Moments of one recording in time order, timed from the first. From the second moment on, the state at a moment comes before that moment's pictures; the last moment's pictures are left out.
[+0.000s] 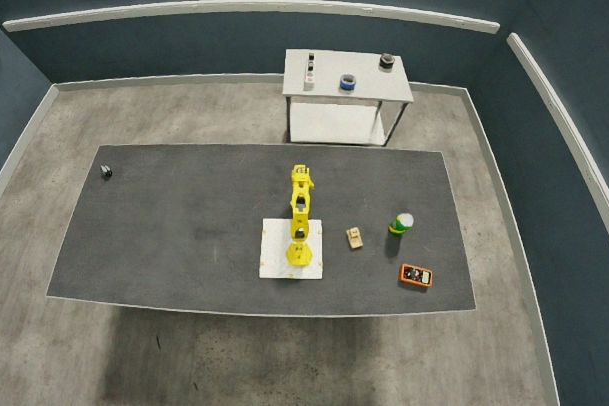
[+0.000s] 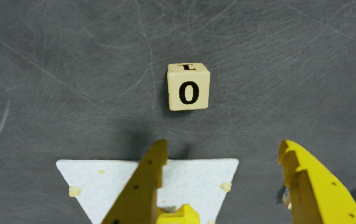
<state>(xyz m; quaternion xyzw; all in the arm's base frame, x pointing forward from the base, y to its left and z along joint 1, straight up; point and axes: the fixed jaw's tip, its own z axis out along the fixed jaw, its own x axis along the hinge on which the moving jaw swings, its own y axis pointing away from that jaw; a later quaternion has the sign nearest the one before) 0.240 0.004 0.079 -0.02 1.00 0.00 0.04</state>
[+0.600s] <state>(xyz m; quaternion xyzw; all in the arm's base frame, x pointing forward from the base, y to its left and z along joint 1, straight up) 0.238 0.004 0.166 -0.02 0.97 -0.01 0.24</state>
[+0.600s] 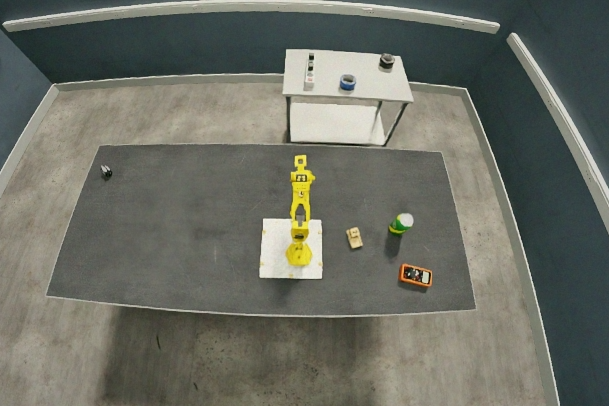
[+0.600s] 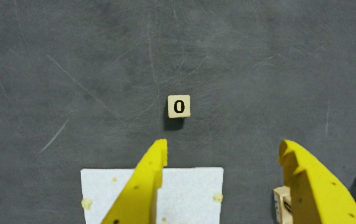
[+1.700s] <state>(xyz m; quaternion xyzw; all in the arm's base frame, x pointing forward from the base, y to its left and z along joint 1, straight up) 0.235 0.004 0.172 -0.14 0.96 -0.04 0.26</state>
